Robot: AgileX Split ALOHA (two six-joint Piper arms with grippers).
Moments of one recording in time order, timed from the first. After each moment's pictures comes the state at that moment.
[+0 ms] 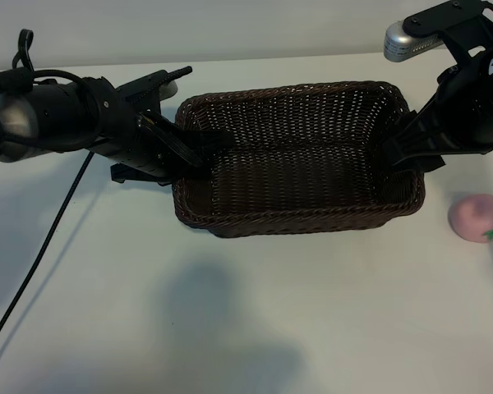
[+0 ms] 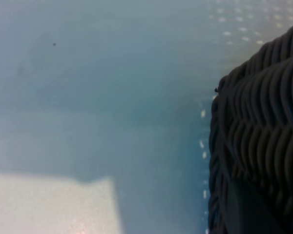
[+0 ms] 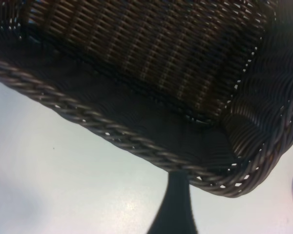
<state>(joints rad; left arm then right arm) -0.38 1.91 -1.09 -0.54 0.31 -0.04 0.23 1.46 -1.15 0.19 0.91 -0.17</state>
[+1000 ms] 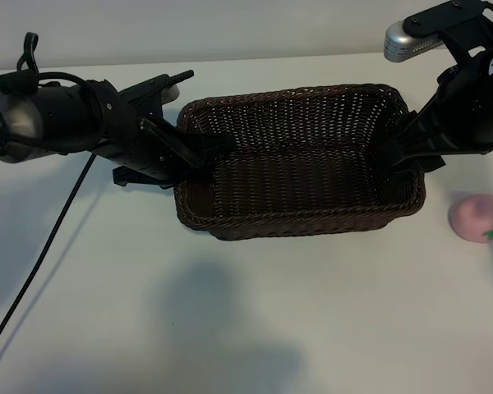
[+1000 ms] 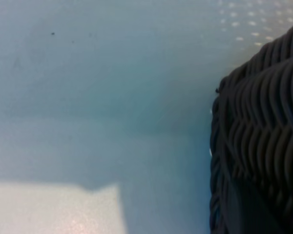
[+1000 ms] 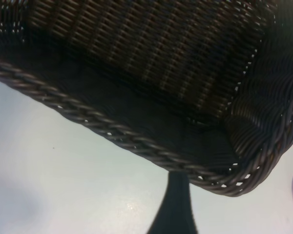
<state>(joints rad) -0.38 1.93 -1.09 -0.55 0.31 -0.03 0.23 1.46 -1.15 0.19 0.92 -0.17</state>
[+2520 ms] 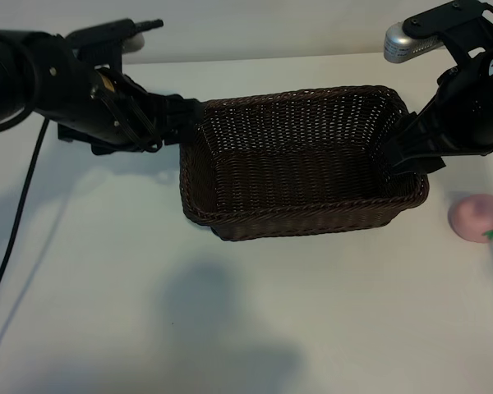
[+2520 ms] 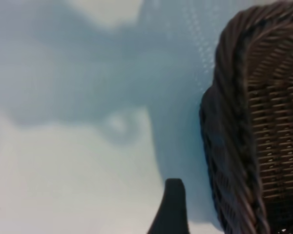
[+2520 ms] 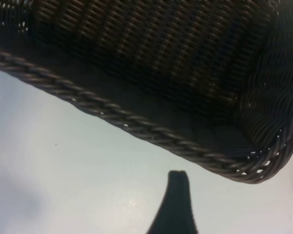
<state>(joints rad) -0.38 1.68 -1.14 -0.15 0.51 -0.26 0.23 1.46 -1.15 0.19 0.93 -0.17</state>
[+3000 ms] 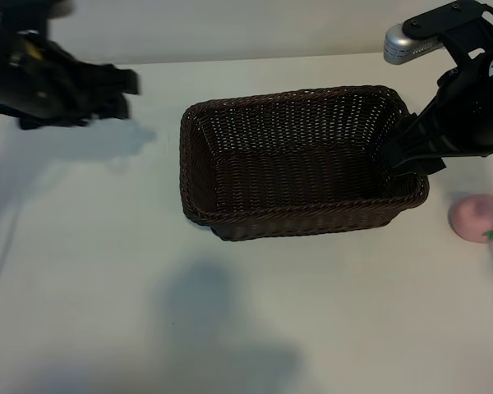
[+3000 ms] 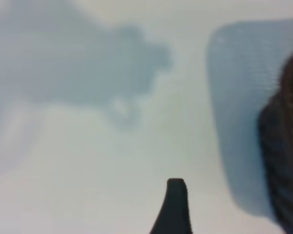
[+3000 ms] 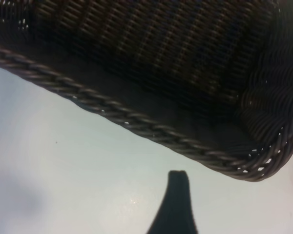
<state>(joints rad) -0.24 1.55 -1.17 -0.06 0.66 -0.24 0.23 1.46 -1.15 0.19 0.93 -0.17</state>
